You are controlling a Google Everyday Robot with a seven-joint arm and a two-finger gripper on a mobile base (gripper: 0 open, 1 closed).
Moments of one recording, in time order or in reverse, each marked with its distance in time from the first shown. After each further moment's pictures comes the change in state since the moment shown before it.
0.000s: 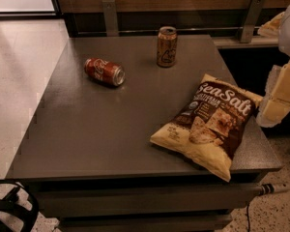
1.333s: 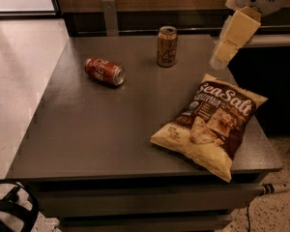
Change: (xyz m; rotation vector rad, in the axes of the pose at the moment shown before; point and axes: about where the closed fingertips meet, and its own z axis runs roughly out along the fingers) arm -0.065 -0.095 0.025 -0.057 -0.137 0.122
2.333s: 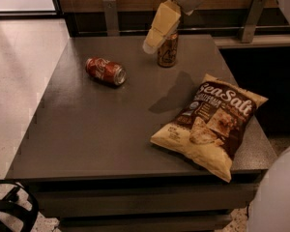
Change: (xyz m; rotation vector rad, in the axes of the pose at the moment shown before) arm -0.104 -0.021 0.075 -0.043 0.059 0.209
